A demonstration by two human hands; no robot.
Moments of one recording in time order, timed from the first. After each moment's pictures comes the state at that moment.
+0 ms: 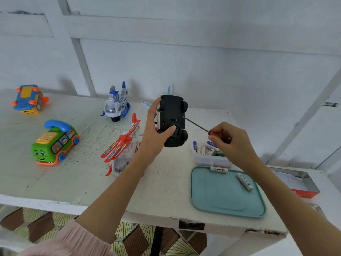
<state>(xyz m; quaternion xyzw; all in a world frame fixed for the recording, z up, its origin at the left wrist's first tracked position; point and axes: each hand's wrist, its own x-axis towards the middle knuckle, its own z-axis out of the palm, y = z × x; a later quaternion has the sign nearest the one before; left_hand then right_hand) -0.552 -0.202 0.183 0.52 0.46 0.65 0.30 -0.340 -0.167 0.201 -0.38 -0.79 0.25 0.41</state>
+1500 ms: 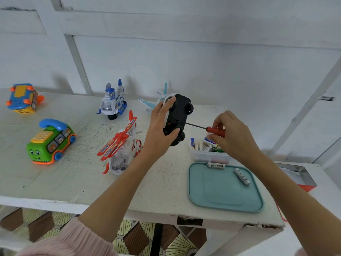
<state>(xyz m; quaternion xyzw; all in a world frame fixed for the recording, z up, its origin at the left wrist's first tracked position) -0.539 -0.200 0.178 0.63 0.54 0.55 0.15 -0.336 -0.164 0.212 -0.44 -0.84 0.05 0.31</state>
